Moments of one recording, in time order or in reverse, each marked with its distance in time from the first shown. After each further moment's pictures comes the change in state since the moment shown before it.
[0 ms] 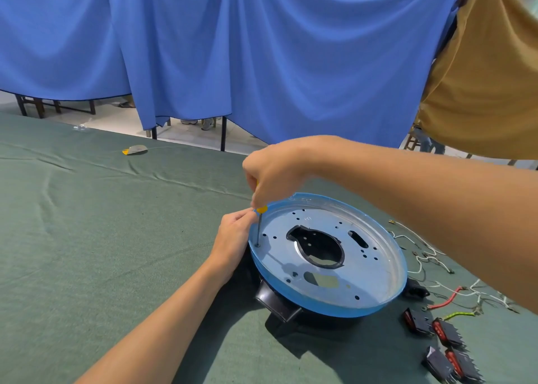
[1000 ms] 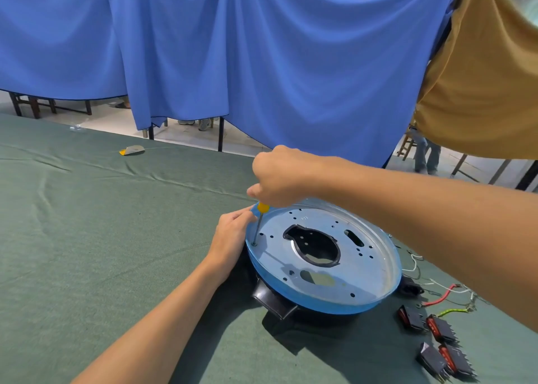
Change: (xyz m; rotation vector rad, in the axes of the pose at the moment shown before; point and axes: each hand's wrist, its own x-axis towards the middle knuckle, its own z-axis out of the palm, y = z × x) left_hand -0.003 0.003 0.000 0.023 -0.025 0.003; right_hand -0.014 0.001 0.017 0.037 0.191 0.148
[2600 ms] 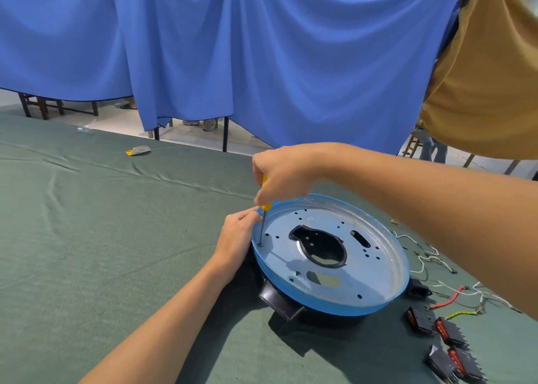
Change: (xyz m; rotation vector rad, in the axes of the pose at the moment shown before) left_hand 0.002 -0.001 -0.001 0.011 0.034 -0.006; right_hand 0.010 0.004 -0.008 0.105 -0.148 -0.050
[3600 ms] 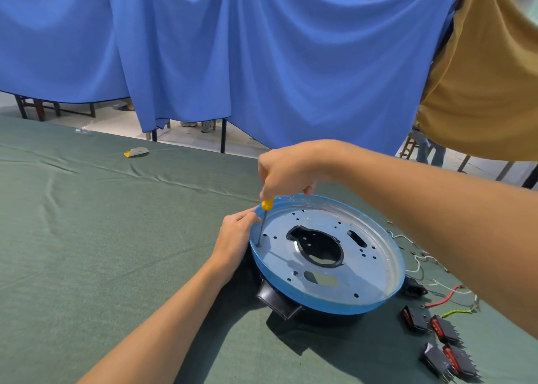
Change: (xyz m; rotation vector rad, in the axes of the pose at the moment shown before) left_hand -0.007 0.007 0.003 -0.039 -0.015 -0.008; right_hand -0.002 0.004 -0.004 0.069 -0.038 0.077
